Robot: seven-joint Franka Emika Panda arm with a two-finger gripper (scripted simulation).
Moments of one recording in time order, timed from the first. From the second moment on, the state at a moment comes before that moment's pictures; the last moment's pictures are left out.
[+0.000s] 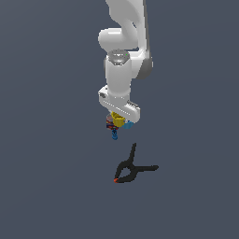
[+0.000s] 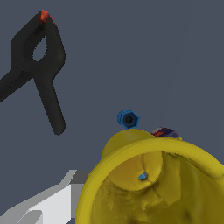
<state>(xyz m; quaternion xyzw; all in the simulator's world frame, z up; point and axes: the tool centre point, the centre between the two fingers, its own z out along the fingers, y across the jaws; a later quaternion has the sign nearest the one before) -0.071 -0.002 0.156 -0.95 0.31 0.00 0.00</state>
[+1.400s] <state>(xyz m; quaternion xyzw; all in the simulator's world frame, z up) -0.123 -0.153 0.392 -0.95 0.31 0.00 0.00</state>
